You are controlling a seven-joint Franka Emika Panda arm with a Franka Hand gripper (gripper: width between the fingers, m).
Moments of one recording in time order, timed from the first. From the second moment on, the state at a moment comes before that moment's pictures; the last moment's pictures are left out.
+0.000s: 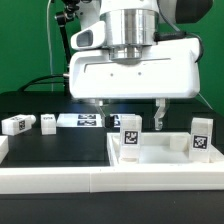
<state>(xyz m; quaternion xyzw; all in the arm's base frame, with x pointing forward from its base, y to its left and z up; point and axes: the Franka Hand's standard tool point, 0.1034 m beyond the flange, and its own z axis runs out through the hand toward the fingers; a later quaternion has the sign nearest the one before) 0.618 0.009 0.078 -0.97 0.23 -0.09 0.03</state>
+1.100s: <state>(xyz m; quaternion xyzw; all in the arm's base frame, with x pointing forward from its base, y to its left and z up) 0.618 0.007 0.078 -0.99 0.05 -0.09 0.00</state>
